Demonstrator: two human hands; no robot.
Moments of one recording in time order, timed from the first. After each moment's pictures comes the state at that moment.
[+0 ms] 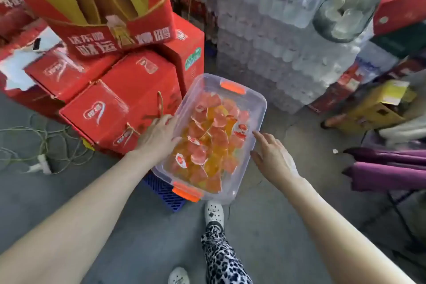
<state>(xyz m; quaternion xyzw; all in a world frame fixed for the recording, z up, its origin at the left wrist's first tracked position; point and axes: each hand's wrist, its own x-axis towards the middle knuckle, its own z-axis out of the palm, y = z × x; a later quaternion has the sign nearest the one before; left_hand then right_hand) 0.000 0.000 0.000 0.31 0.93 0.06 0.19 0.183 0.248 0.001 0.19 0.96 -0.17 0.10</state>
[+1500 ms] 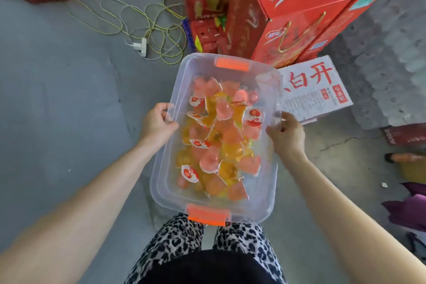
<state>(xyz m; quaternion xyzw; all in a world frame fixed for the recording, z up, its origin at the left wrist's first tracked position) 0.293 -0.352 0.004 -0.23 0.86 0.44 0.12 0.285 -0.048 0.009 0.24 0.87 -0.42 0.12</state>
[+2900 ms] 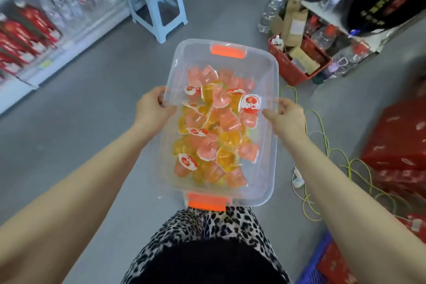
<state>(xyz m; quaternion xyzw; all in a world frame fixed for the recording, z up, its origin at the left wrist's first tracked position) 0.245 -1.252 0.059 -0.59 0.66 0.44 -0.18 -0.041 -1.106 0.046 -0.26 0.86 -0.35 0.28</state>
